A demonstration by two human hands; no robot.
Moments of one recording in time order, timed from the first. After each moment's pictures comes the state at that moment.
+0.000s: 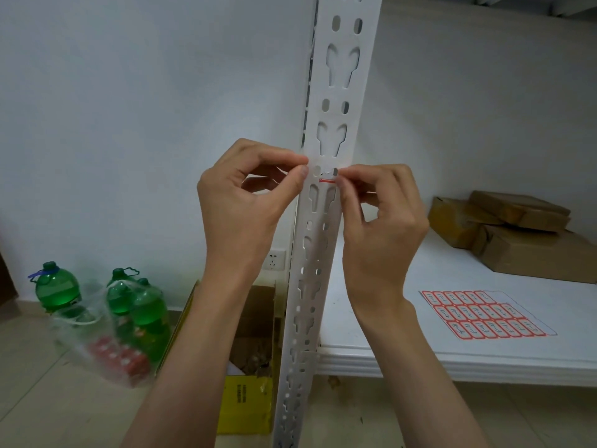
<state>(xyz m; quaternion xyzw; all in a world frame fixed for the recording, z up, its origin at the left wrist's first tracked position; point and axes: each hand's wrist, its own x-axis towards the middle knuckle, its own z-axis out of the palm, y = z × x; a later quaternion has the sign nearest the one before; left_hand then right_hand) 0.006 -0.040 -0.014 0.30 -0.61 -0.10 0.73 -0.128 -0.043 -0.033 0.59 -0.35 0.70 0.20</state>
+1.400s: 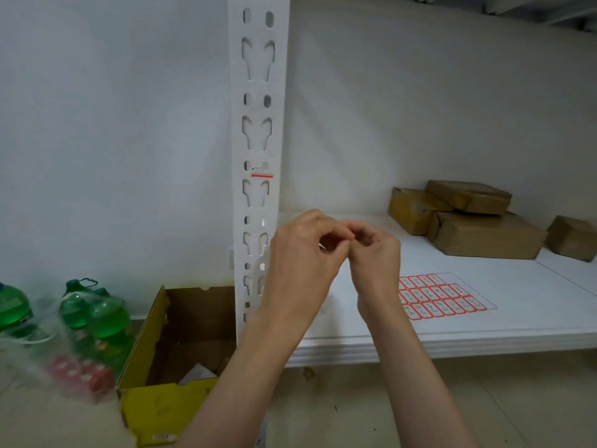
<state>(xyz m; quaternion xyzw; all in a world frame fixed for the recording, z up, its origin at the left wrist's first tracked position) -0.104 -0.037 -0.064 0.34 -0.72 -0.11 0.60 -0.214 -0.050 -0.080 0.45 -0.47 0.71 -0.27</state>
